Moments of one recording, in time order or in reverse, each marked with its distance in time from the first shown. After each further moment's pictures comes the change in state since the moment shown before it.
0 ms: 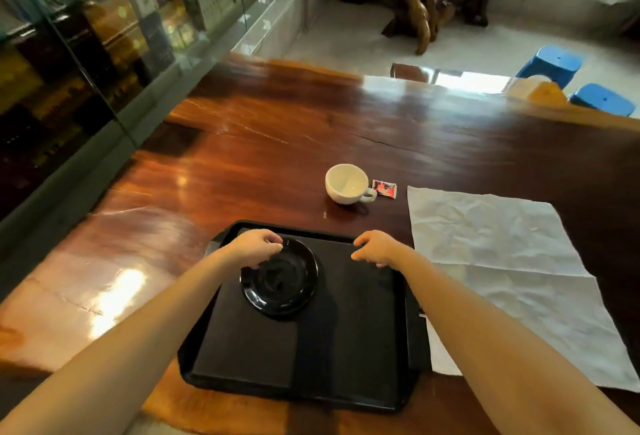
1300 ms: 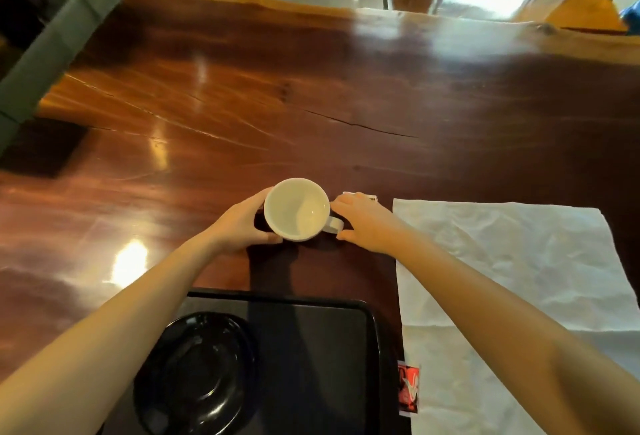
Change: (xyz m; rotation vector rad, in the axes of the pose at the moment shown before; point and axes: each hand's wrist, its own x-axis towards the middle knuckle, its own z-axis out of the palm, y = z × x) left_hand 0.213 0.091 0.013 0.040 -0.055 0.374; right_hand 0.161 0.032 -0.116 -0.503 0.082 -0.456
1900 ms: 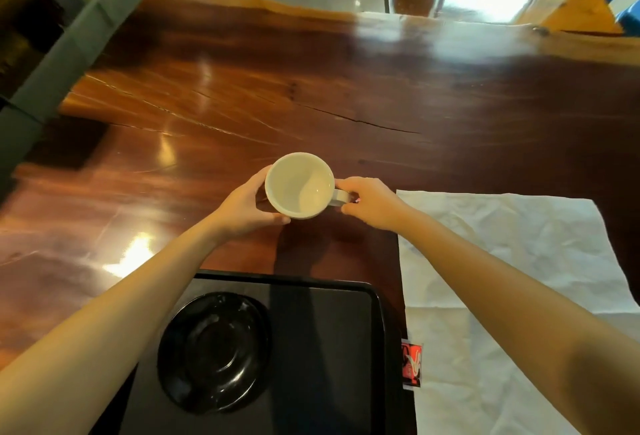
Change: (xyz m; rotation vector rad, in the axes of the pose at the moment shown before) left_hand -0.031 0.020 -0.013 -0.308 0.073 0.030; right_hand -0.022 -0.027 -0.024 0.453 0.126 0.062
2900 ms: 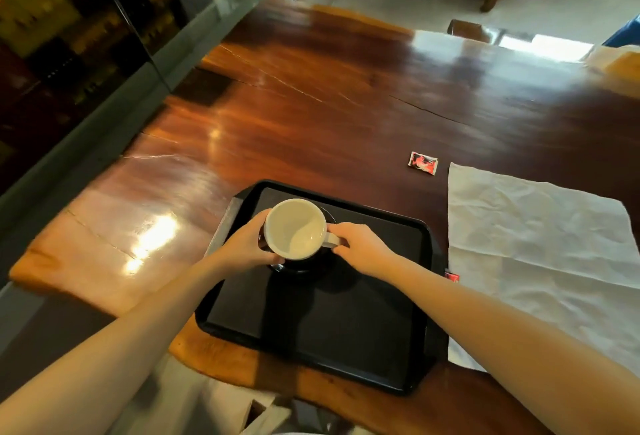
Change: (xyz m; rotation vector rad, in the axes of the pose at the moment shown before) left_hand -0.252 -0.087 0.003 -0.045 0.110 -0.118; right_hand -0.133 -0.102 0.171 -0.136 -0.184 -0.094
